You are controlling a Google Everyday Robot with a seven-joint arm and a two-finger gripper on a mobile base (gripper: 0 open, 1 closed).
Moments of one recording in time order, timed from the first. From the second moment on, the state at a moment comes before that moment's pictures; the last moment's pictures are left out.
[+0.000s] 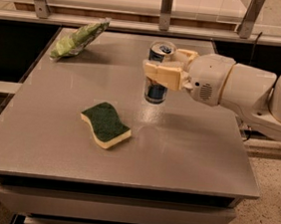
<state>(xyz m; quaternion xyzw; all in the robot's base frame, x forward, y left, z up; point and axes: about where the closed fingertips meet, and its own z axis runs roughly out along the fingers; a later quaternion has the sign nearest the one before) 0.533 -0.047 0.976 -0.36 0.65 0.31 0.60</state>
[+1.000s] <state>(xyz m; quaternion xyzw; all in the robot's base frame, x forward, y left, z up) 0.523 -0.040 0.935 -0.33 0.65 0.33 0.59</state>
